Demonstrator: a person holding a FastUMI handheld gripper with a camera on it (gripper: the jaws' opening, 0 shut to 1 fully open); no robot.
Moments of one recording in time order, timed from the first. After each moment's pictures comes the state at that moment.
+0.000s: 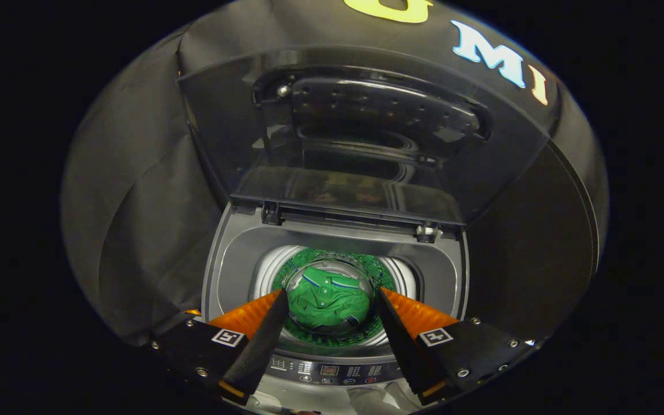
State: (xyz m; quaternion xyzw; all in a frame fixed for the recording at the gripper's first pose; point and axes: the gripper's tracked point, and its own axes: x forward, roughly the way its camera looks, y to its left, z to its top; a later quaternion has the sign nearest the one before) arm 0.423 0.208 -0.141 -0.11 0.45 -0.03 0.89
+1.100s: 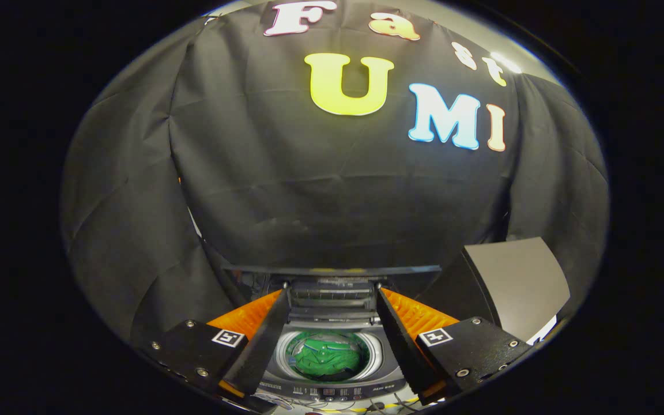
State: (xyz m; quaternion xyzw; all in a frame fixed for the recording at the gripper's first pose) arm 0.467 0.222 0.103 -0.08 0.24 -0.05 0.97
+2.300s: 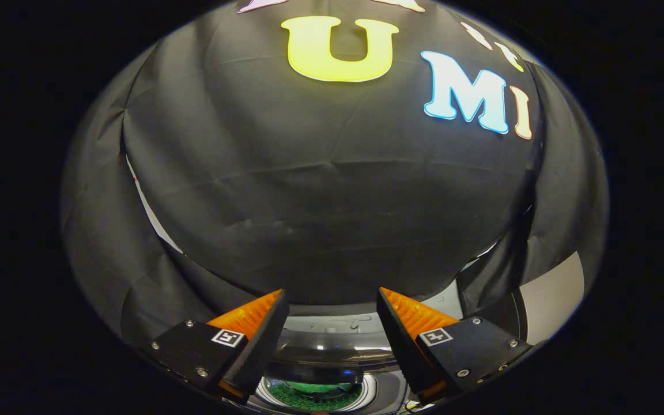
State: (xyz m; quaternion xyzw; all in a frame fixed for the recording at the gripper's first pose) arm 0.625 0.167 0.030 -0.07 0.30 -0.04 0.95
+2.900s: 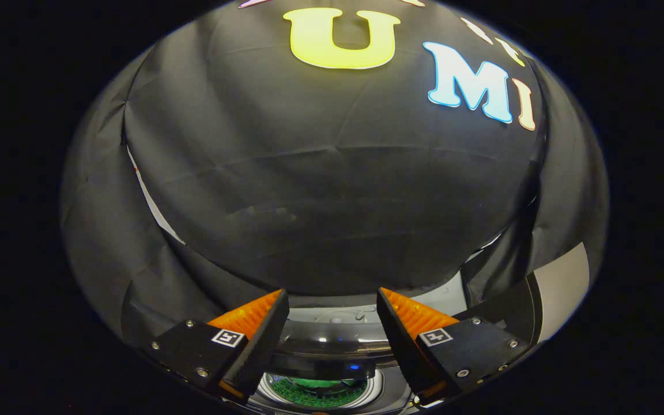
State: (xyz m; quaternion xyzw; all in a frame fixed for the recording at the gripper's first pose) arm 0.610 0.170 0.001 -0.05 0.32 -0.04 0.95
